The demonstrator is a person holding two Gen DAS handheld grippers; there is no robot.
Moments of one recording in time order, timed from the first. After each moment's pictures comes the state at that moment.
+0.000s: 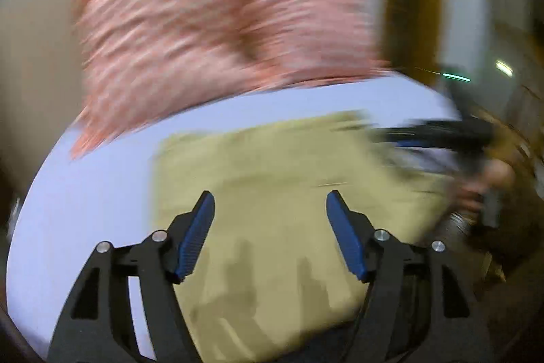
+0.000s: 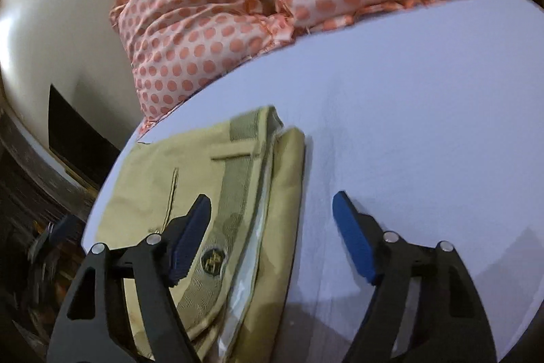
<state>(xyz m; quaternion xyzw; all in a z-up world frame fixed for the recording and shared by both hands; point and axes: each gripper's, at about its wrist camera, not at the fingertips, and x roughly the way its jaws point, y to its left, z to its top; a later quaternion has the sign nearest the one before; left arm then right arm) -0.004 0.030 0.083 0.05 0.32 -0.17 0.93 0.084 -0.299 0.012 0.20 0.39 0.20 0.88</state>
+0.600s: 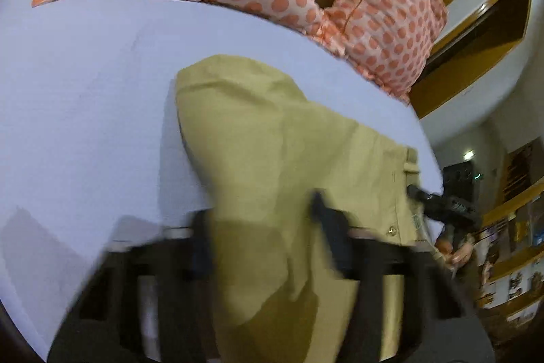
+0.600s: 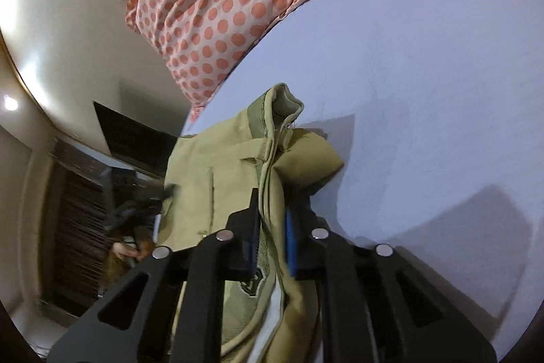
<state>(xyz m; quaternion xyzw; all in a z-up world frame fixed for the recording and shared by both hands) 0.126 0.100 0.027 -0.18 0.50 -0.24 0.82 0.121 -0.309 -0.013 0.35 0.45 0.32 0.76</state>
